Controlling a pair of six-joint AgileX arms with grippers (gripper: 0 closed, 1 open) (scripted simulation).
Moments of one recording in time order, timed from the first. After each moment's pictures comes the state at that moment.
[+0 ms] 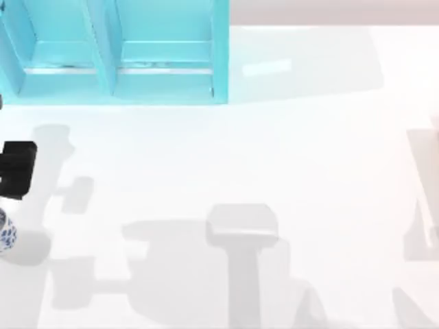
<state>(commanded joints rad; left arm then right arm) 0.01 1.43 1.11 -1.08 0.00 0.02 0.00 0.00 0.00 0.00 0.00 0.00</state>
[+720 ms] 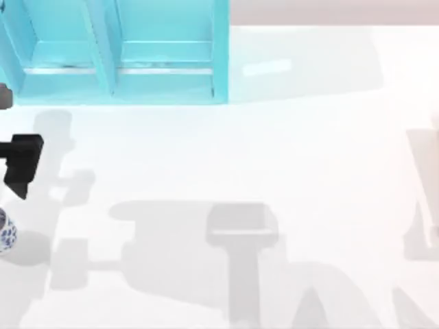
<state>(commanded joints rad) 0.01 1.62 1.26 -1.21 0.00 0.03 0.00 0.00 0.00 0.00 0.00 0.00</state>
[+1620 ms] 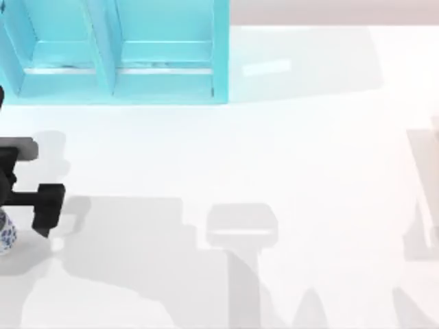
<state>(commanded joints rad) 0.01 1.74 0.99 -0.82 0.00 0.03 0.00 0.00 0.00 0.00 0.00 0.00</state>
